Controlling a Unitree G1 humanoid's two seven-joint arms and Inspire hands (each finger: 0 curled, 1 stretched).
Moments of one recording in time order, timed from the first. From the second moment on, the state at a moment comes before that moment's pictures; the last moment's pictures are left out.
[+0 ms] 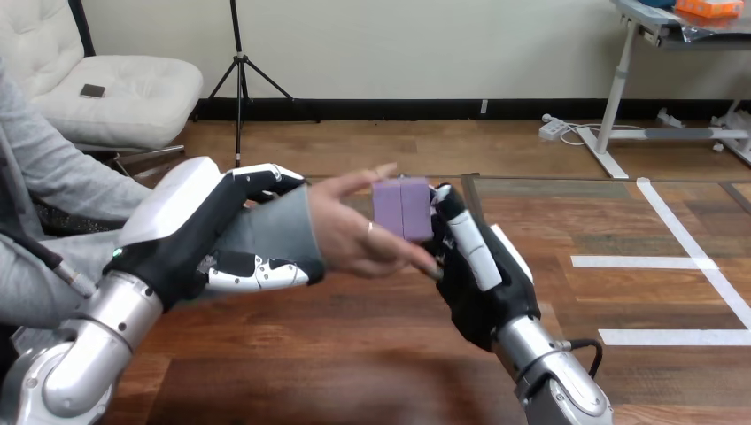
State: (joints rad) left arm -0.08 0.58 -0.05 -0.05 0.34 -0.25 -0.19; right arm -0.24 0.04 -0.06 0.46 0.33 -0.09 0.43
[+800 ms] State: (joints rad) left arm 0.04 0.54 -0.02 -0.03 0.08 -0.38 -0.28; right arm -0.19 0.00 -0.10 0.43 0.35 -0.09 0.47
